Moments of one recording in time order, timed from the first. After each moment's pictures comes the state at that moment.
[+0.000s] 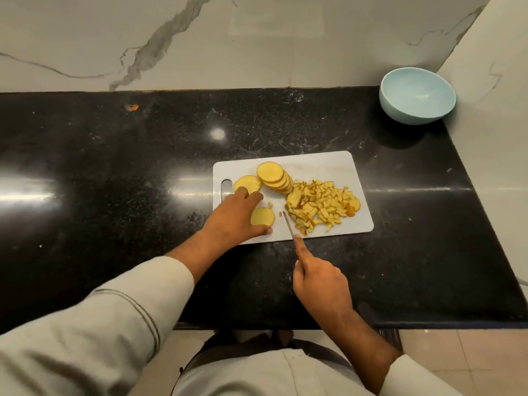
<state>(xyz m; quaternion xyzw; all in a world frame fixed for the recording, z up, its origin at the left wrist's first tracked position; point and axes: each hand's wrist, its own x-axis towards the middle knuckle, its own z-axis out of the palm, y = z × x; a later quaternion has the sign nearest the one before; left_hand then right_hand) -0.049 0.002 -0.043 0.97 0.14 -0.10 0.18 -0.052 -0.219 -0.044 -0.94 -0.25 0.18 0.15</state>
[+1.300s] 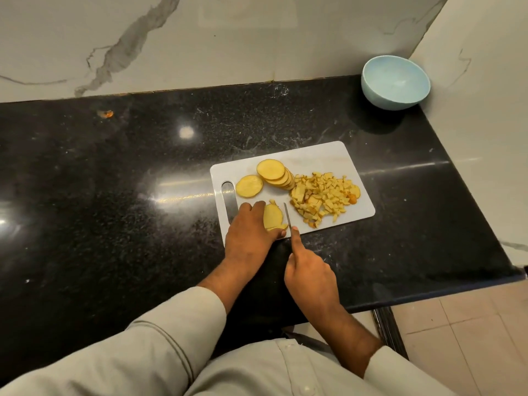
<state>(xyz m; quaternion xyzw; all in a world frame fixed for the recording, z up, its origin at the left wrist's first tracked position) -0.070 -0.021 -0.050 0.93 0.23 -0.03 0.29 -0.087 -0.159 -0.038 -0.96 -0.12 0.20 0.16</state>
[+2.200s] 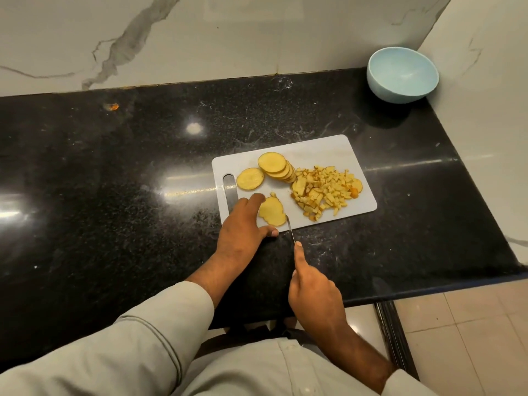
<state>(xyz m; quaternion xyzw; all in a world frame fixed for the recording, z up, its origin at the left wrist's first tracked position) -0.083 -0.014 -0.049 0.91 0.21 0.00 0.35 -0.117 -0.188 -0.040 -0.95 -0.14 0.23 0.17</state>
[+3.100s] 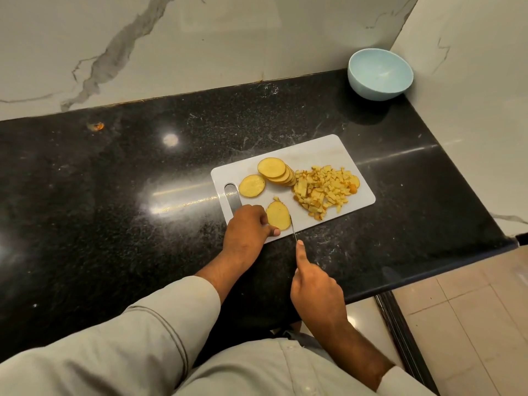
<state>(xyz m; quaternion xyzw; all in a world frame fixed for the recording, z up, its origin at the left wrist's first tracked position) -0.068 0.011 -0.054 0.89 0.20 -0.08 0.39 -0.132 -0.155 -0.046 -0.97 -0.08 0.18 0.16</state>
